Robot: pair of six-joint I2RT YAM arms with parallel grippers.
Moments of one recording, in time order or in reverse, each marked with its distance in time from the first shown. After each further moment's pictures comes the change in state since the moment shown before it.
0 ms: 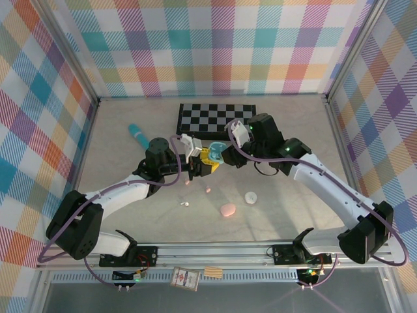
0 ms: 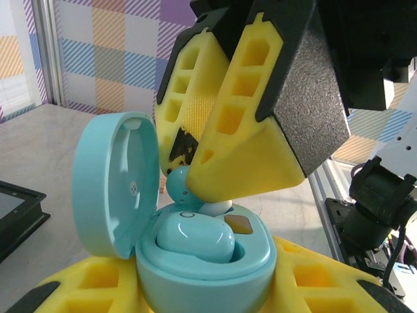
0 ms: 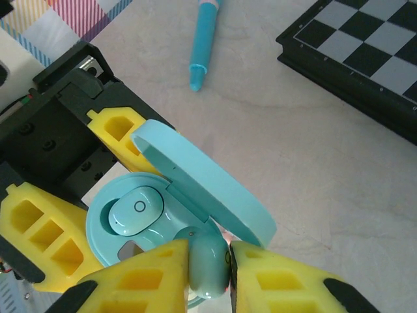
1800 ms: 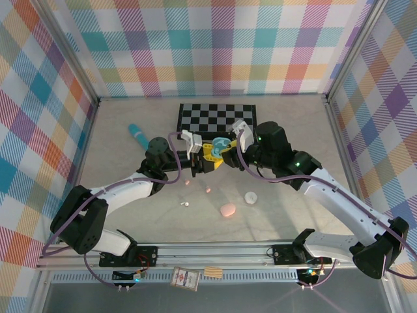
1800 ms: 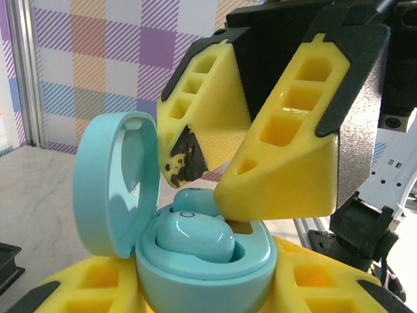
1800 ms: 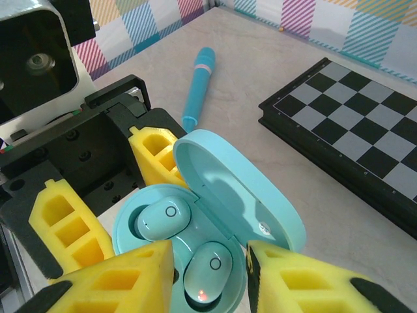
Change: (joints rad) left arm -0.018 0.052 0.024 0.211 0.038 -0.125; right arm 0.066 -0.149 -0.095 0.148 0.129 -0.037
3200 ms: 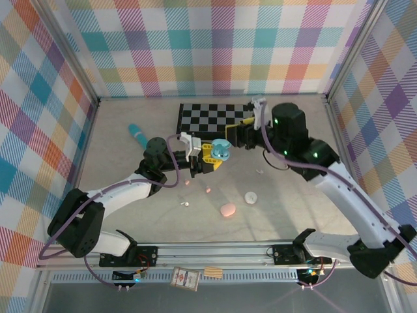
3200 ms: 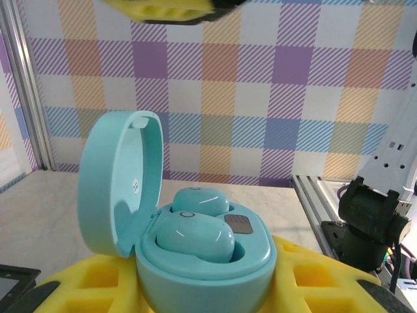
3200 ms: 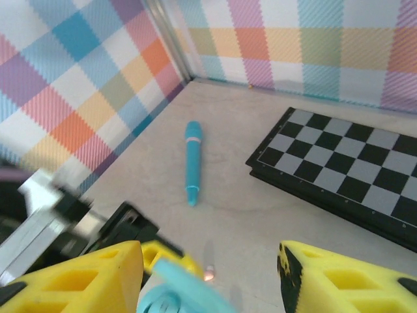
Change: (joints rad) left arm -0.002 -0.044 -0.002 -0.044 0.010 0.138; right arm -0.069 0.063 0.295 -0.117 0.048 0.259
